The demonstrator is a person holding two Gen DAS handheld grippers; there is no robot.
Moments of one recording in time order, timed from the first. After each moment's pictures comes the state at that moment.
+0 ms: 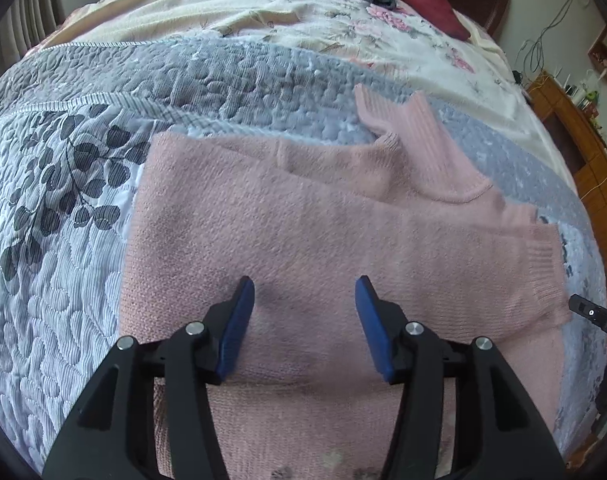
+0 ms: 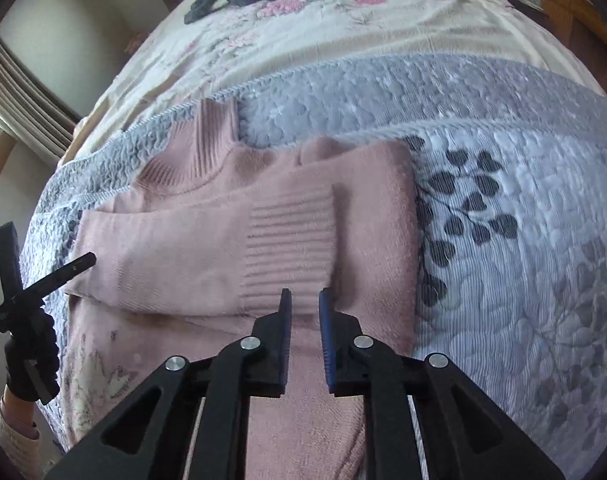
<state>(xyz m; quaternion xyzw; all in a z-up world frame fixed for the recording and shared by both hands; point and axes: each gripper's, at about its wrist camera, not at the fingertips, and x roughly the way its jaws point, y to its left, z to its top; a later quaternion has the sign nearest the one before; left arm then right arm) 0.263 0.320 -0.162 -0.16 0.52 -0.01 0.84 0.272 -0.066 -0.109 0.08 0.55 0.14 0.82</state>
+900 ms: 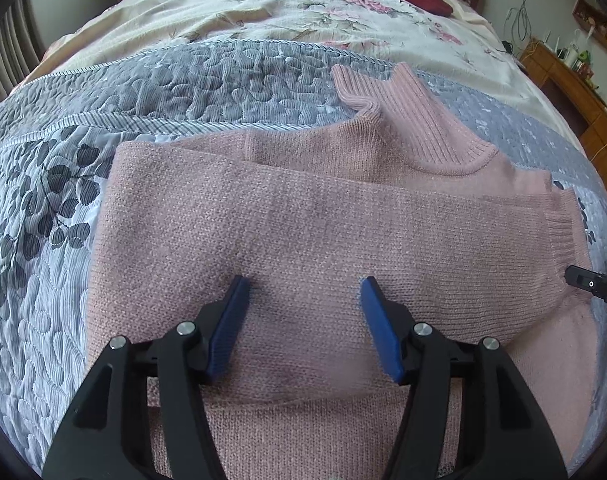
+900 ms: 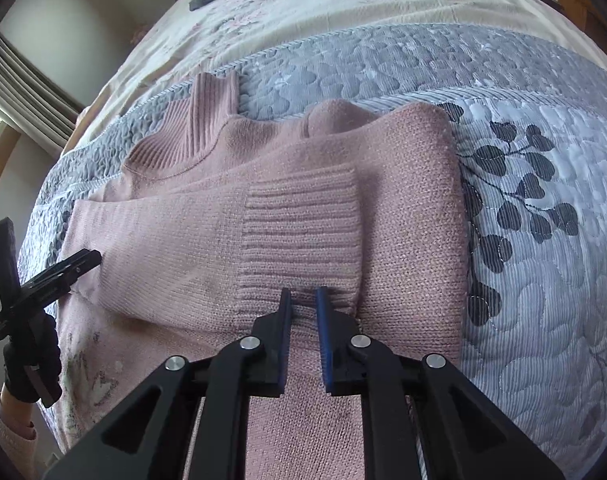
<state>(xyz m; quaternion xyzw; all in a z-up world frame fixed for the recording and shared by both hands) 0.268 0.294 -0.186 -0.09 0.53 -0.01 0.84 0.283 -0.059 -0.159 0.08 0.57 0.15 0.80</state>
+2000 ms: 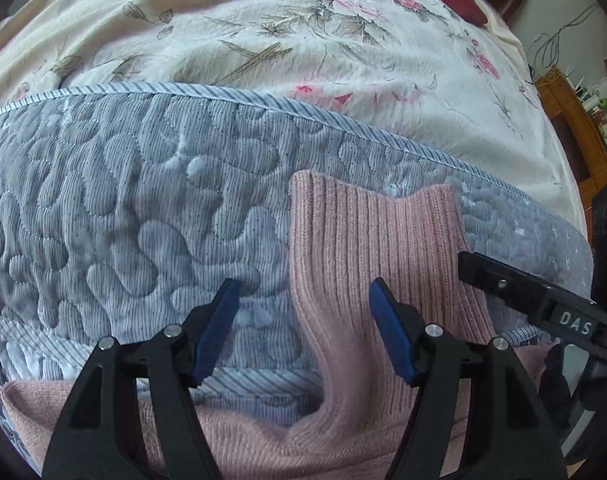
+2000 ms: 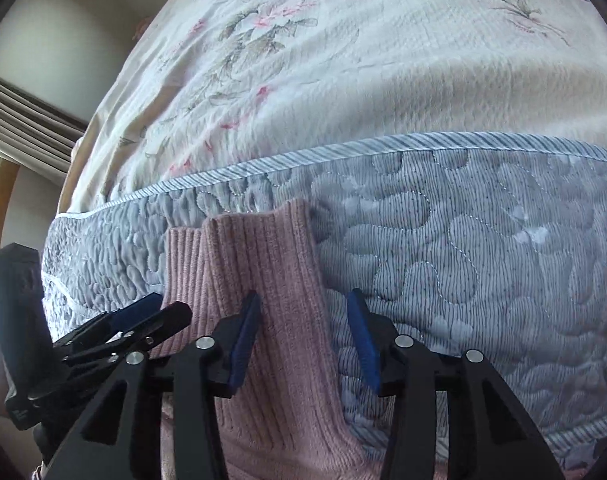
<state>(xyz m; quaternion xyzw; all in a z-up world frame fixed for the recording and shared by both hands) 0.478 0.274 -0.209 -0.18 0.58 -0.03 0.79 0.515 0.068 -0.187 0.11 0.61 0.20 0.76</state>
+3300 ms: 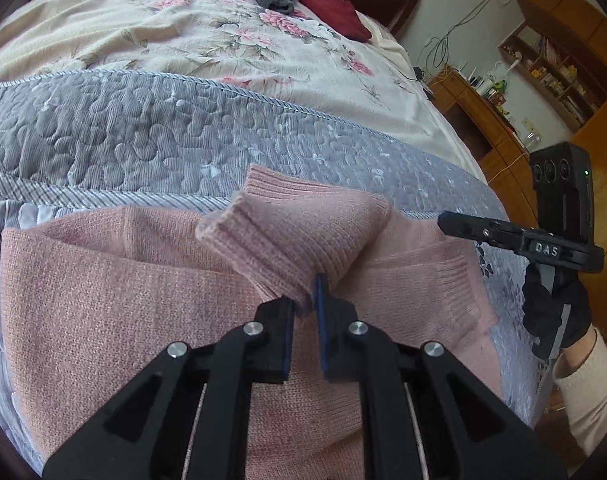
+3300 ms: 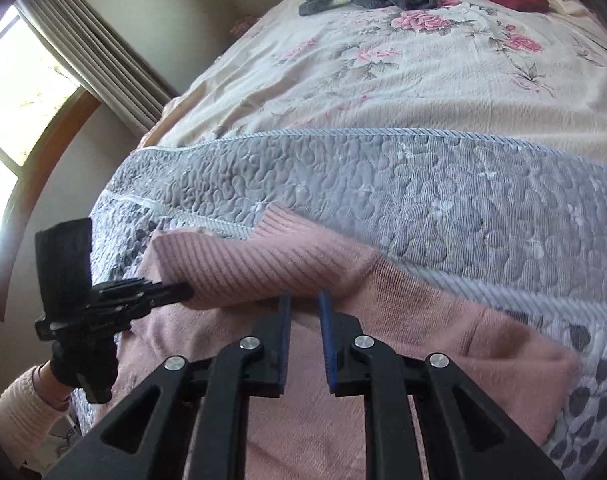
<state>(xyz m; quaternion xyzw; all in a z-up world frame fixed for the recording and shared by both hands) 0.318 0.286 -0.170 -0.21 0.48 -0.19 0.83 0.385 0.033 -0.112 0.04 0.53 0.32 0.79</state>
